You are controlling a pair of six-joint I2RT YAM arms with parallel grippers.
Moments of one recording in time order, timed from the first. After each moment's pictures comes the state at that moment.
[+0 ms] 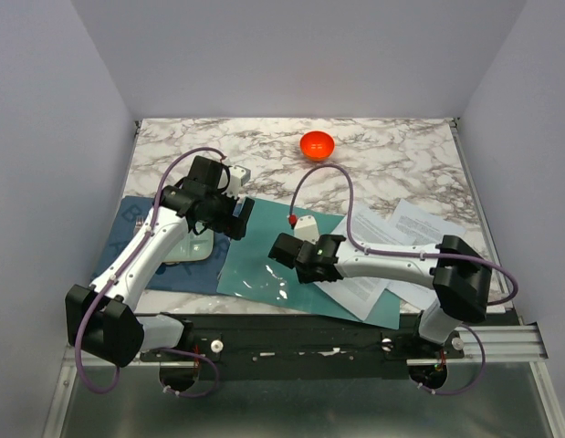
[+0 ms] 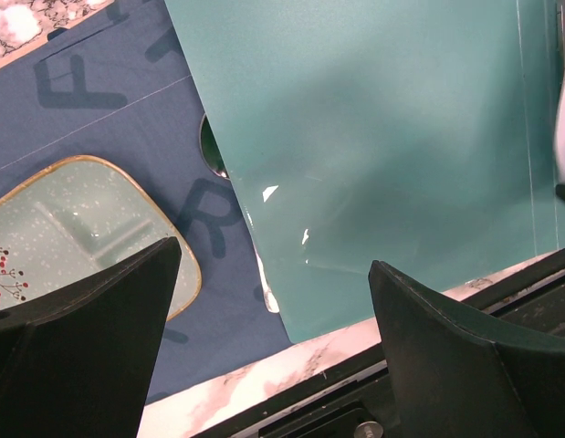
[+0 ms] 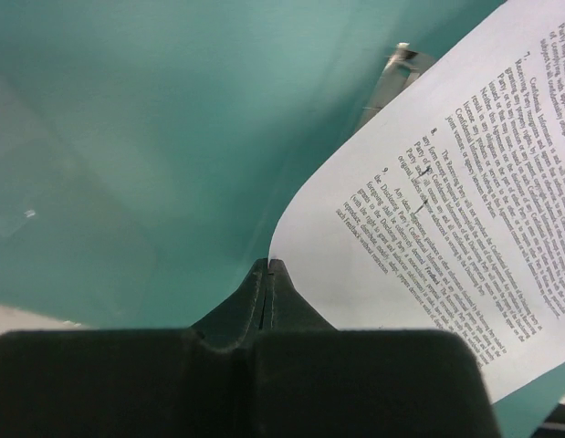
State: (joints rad) left arm -0.36 1.27 1.12 -0.85 0.17 0.06; right arm 1.19 1.68 1.15 -0.72 0.47 0.81
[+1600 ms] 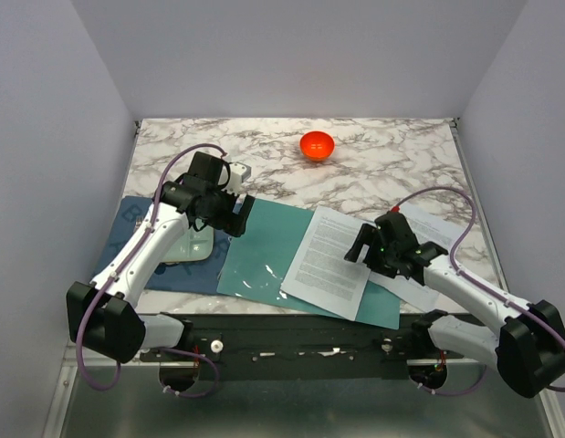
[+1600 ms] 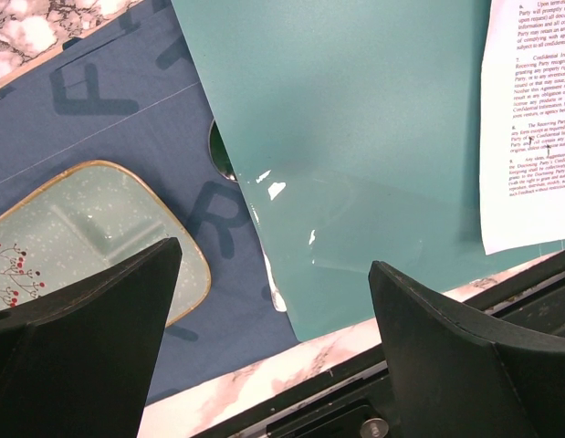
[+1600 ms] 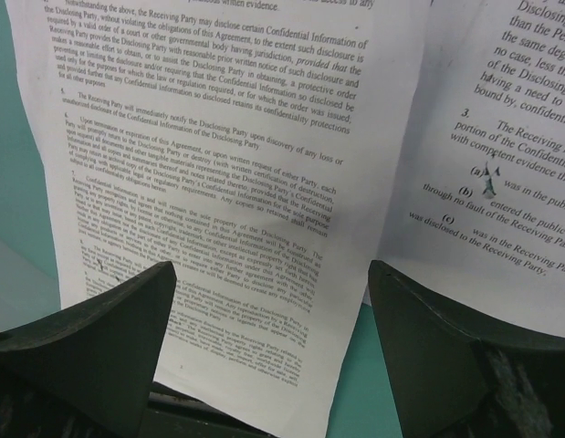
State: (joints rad) left arm -0.36 1.30 1.17 -0.87 0.16 0.09; right arm 0.46 1.07 0.52 -0.40 0.02 0.82
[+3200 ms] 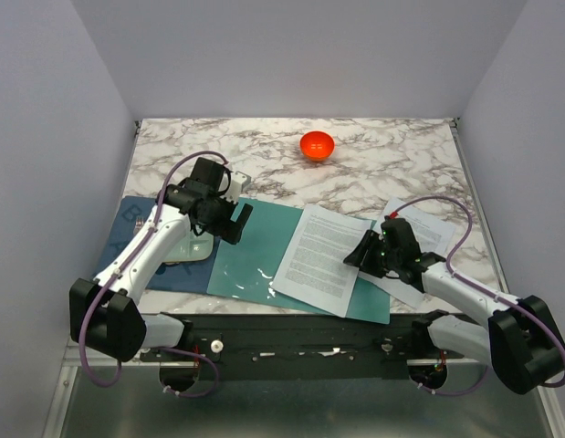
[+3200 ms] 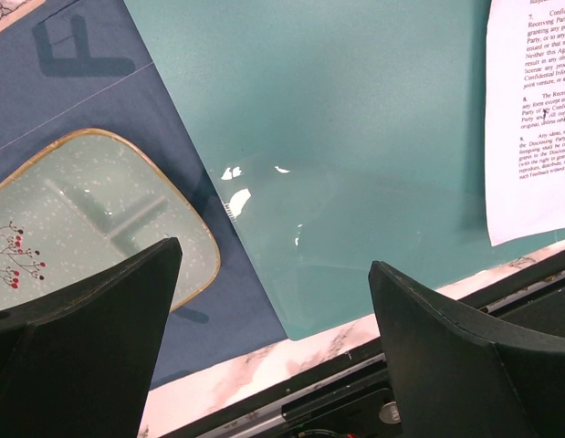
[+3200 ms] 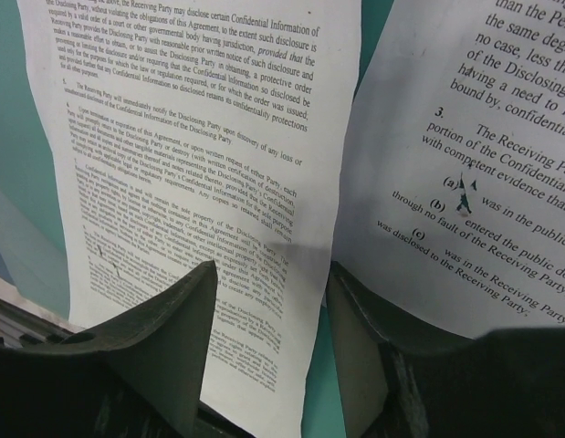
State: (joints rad) left arm -0.35 1.30 1.12 -0.89 0.13 0.13; right arm 0.42 1.10 0.39 -0.14 -0.16 0.82
